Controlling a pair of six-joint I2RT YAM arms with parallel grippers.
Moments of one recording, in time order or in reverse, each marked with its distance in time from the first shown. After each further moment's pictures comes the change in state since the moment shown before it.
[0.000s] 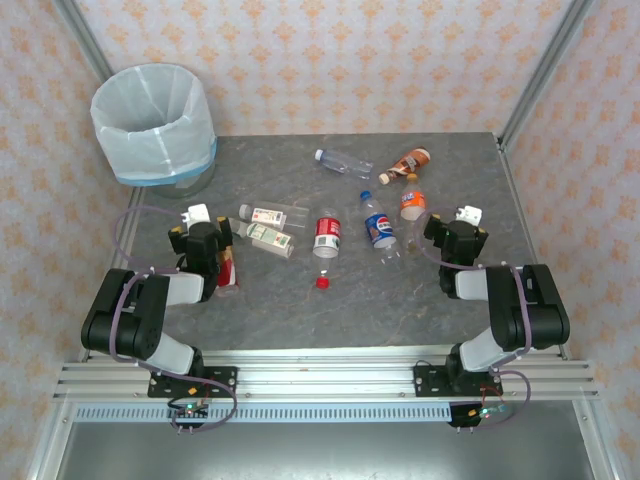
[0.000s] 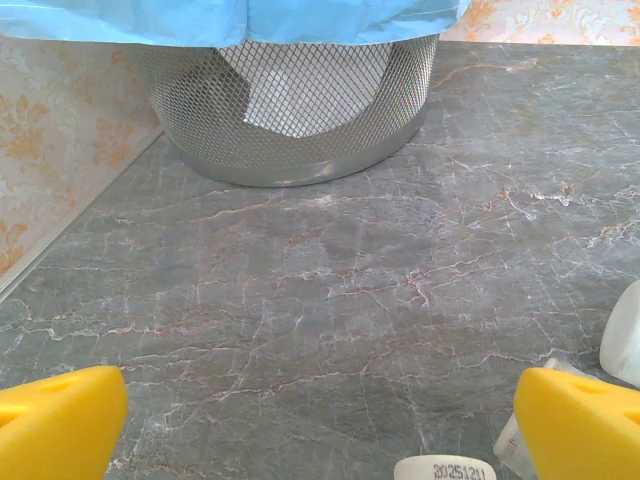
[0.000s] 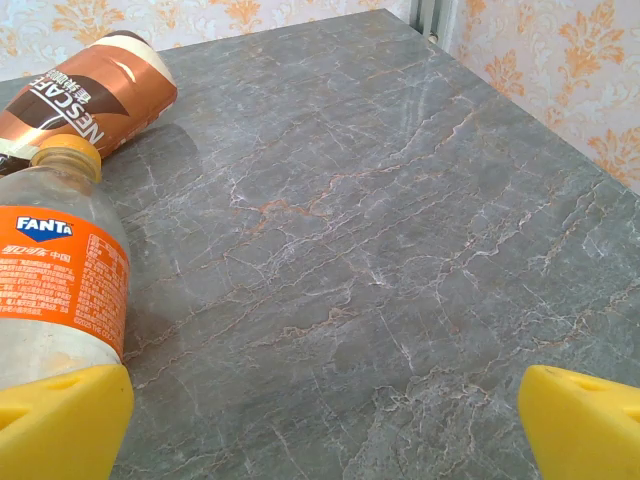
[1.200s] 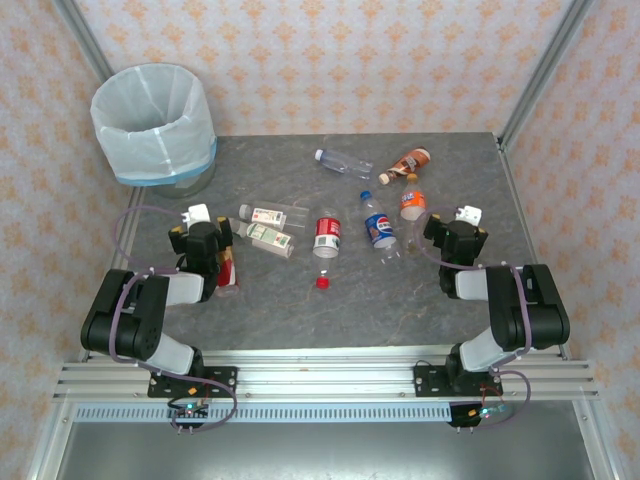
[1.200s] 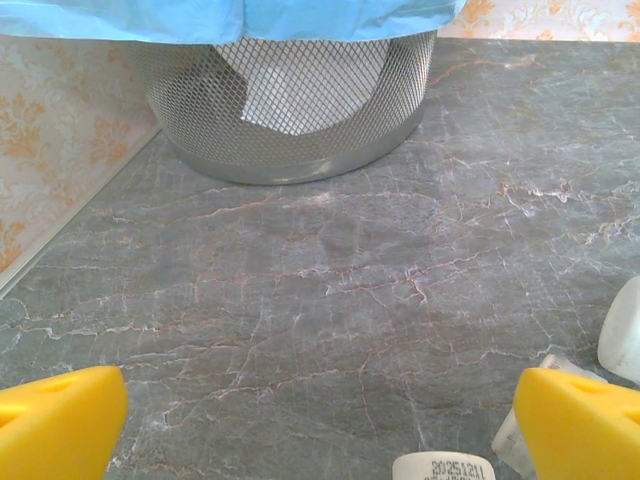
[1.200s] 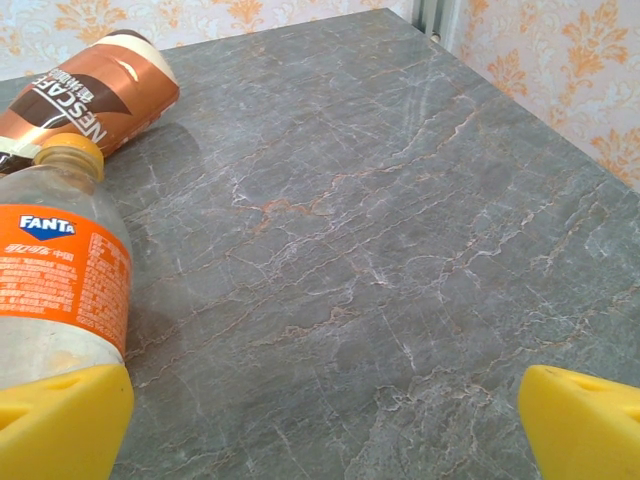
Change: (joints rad) left arm 0.000 -0.011 0.009 -0.035 0.010 0.002; right arm 0.000 -0.003 0.000 -0.004 -0.014 -0.001
